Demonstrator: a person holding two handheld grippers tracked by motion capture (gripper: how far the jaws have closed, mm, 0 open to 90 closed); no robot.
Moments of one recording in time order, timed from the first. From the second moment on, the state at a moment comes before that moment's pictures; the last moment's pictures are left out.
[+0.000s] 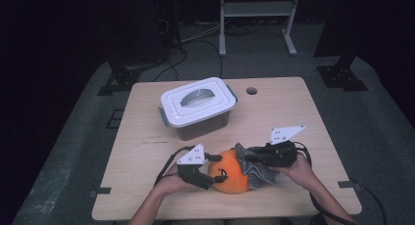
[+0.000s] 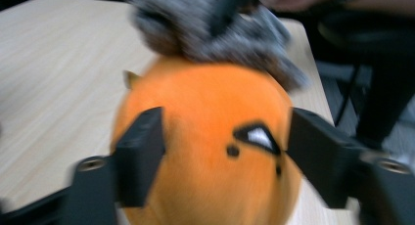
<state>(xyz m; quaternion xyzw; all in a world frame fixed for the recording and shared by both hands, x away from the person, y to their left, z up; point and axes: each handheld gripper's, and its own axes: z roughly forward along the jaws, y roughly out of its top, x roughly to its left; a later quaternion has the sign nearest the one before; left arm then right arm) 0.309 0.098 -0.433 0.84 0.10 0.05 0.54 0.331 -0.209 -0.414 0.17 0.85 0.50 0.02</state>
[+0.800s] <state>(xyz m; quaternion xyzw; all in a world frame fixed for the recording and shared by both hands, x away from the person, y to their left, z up) 0.312 0.093 -0.430 0.84 0.13 0.01 0.53 0.302 -0.200 -0.420 0.14 0.85 0.51 -0.01</state>
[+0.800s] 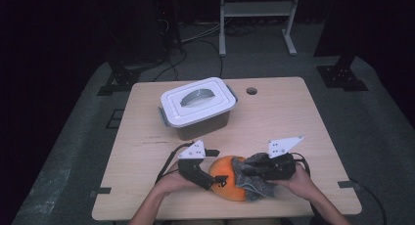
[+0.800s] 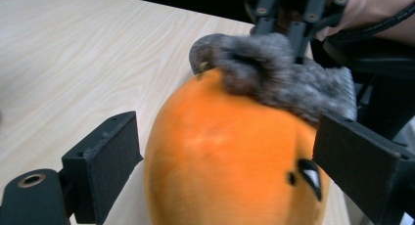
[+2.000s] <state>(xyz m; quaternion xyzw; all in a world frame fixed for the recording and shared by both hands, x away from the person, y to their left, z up) 0.304 0.097 -0.436 0.85 0.07 0.11 0.51 0.314 -0.188 -0.397 0.12 0.84 0.52 0.04</state>
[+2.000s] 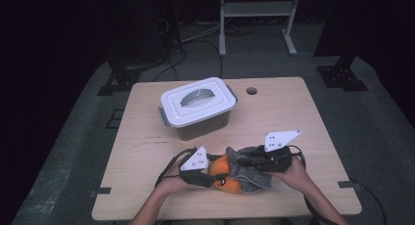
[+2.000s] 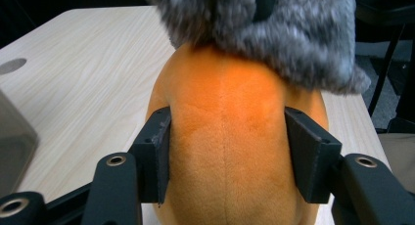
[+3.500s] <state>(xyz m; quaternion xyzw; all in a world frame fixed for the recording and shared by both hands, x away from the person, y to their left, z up) 0.309 0.099 -0.443 0.82 0.11 0.12 0.54 0.325 -0.241 -0.407 0.19 0.81 0.56 0.03</state>
